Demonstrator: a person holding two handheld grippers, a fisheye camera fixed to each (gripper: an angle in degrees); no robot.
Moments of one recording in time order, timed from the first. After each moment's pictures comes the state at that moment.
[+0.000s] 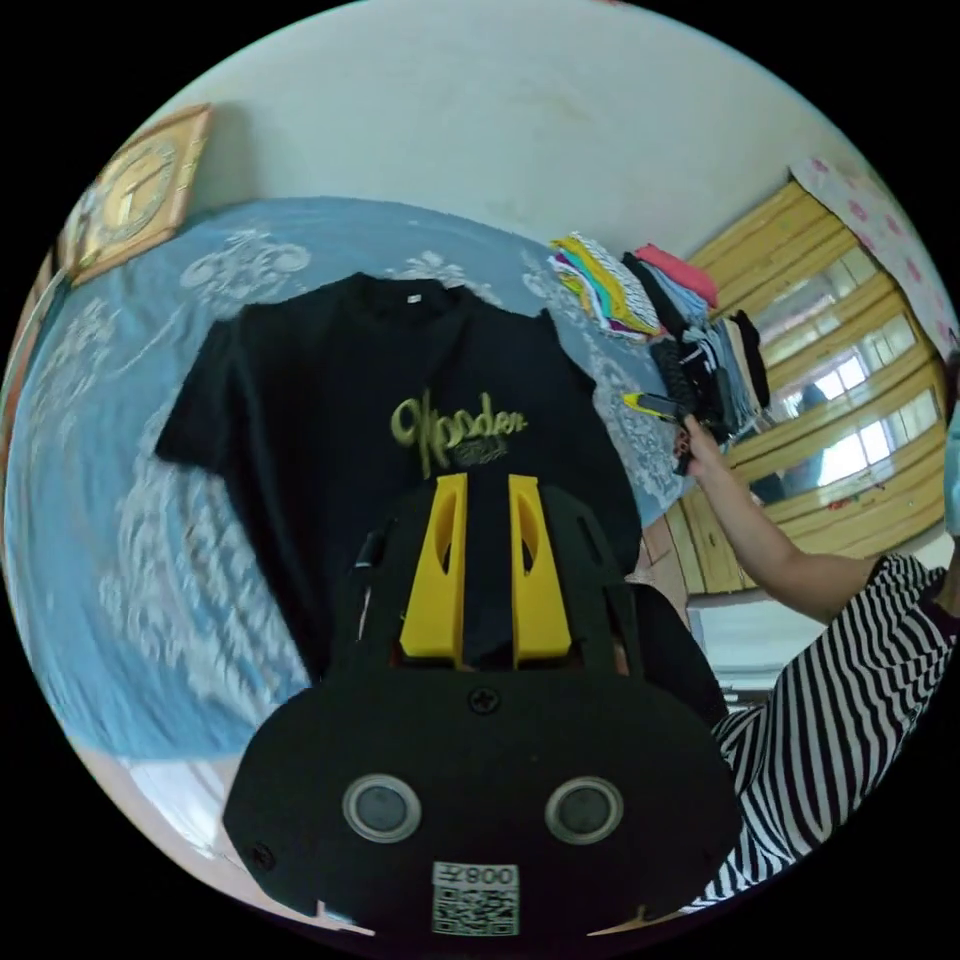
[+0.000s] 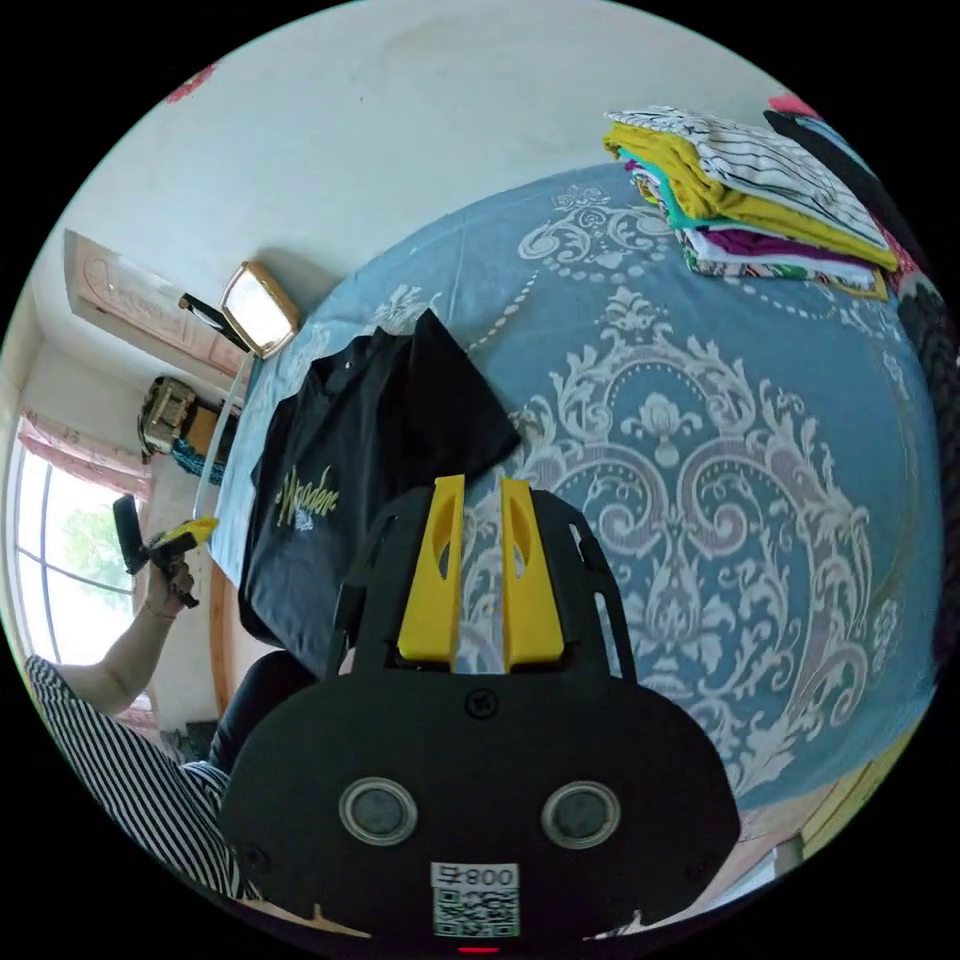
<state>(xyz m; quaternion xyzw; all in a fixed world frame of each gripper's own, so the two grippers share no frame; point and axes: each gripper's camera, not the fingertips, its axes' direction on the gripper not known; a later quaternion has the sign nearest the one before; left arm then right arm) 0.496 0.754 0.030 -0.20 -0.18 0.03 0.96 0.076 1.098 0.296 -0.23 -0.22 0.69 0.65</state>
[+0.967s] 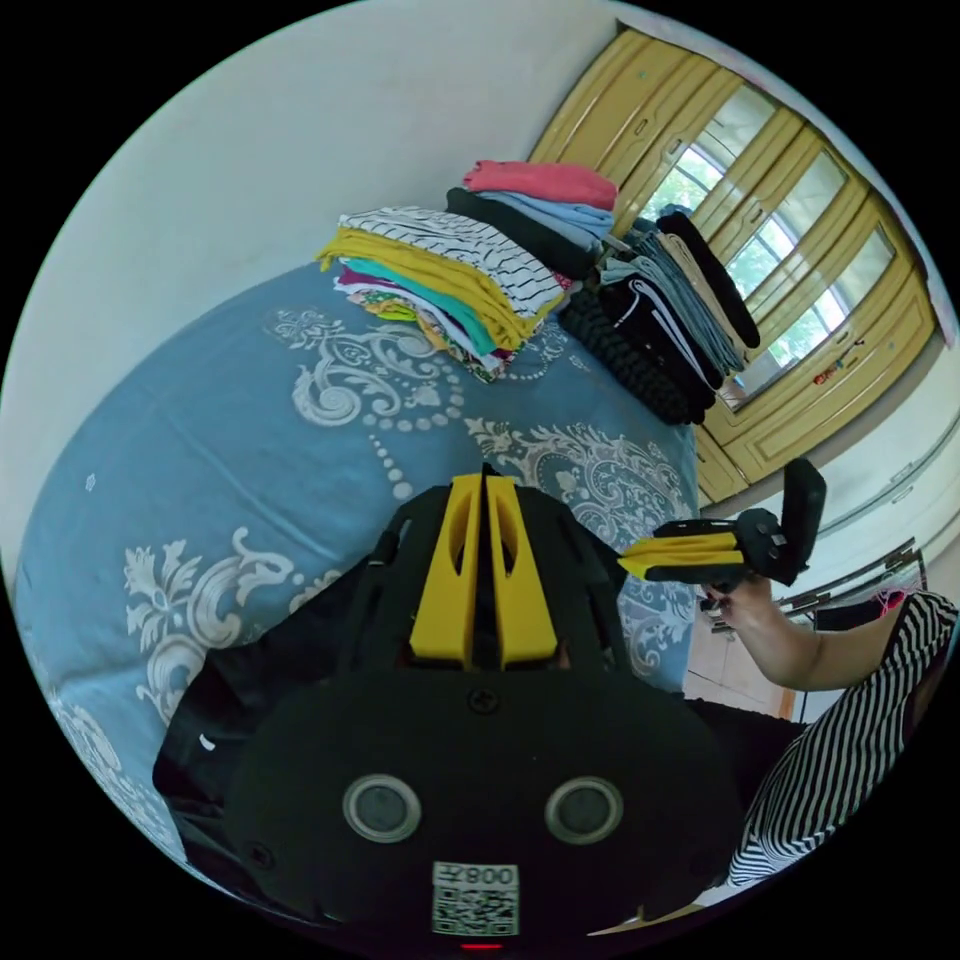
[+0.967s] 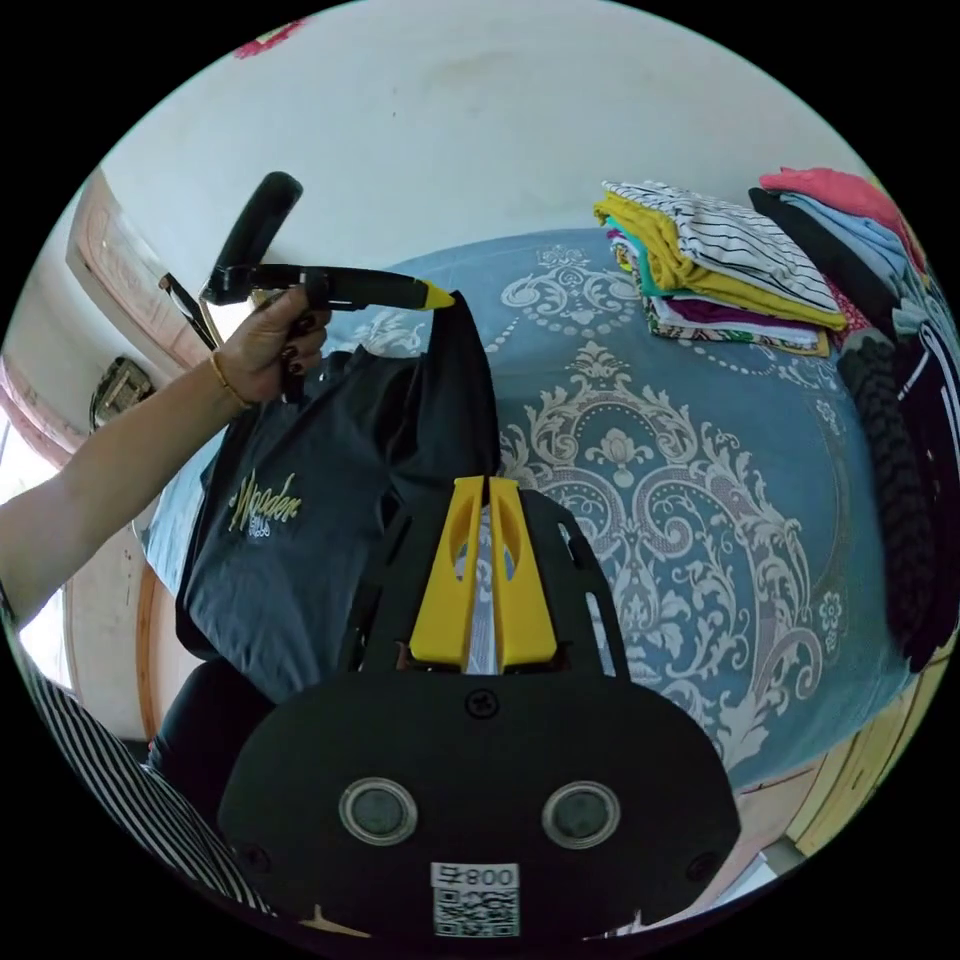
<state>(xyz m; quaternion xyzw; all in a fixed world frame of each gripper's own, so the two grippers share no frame) 0.386 0.528 0.551 -0.28 0.01 0.00 0.96 0.151 0.975 0.176 -0.24 -0.11 0.66 0.70</state>
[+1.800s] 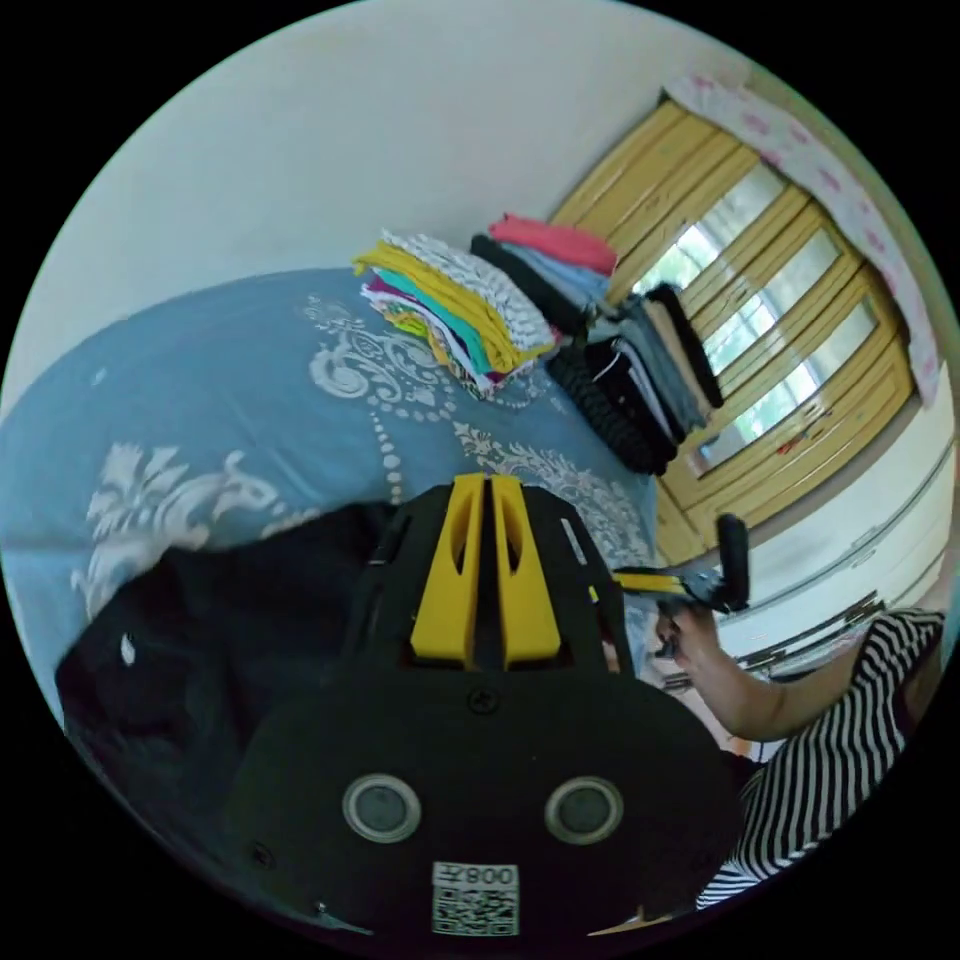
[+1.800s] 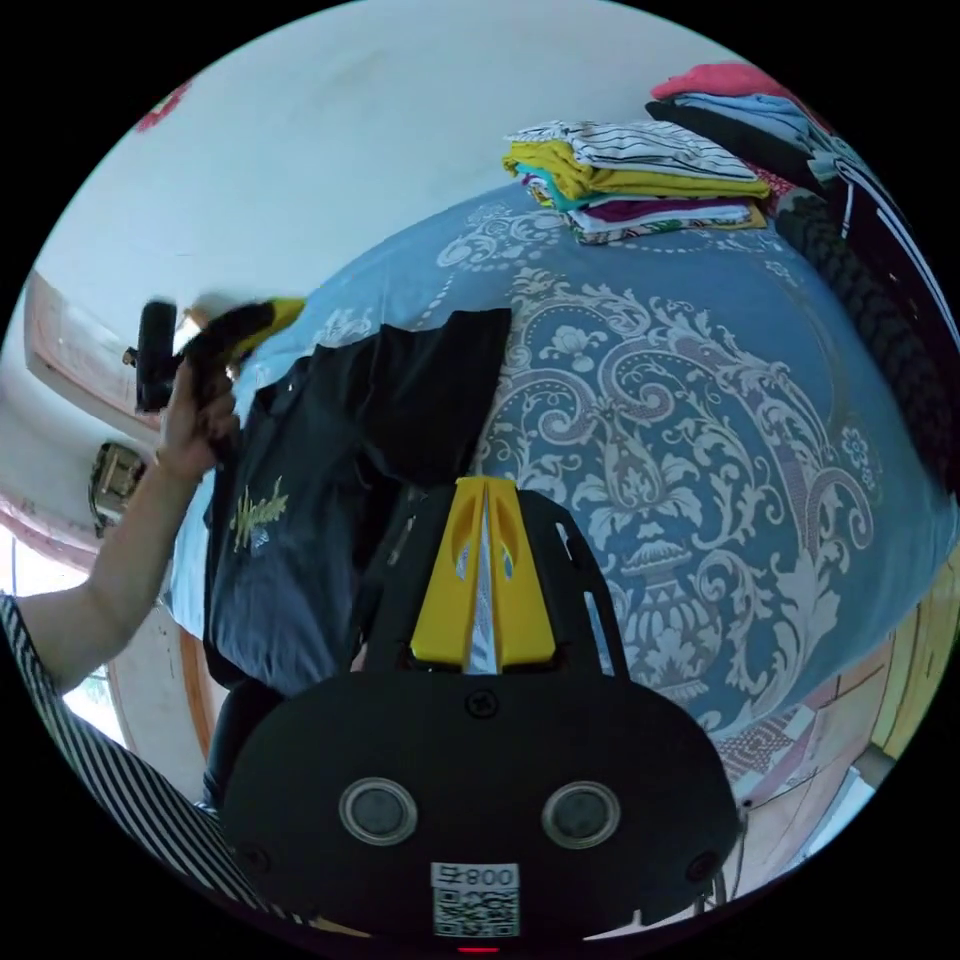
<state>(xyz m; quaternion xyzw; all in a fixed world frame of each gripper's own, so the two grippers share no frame) 0.325 0.528 0.378 -0.18 0.04 -0.10 0.98 0.199 0.848 0.083 -0.24 -0.10 0.75 0.61</state>
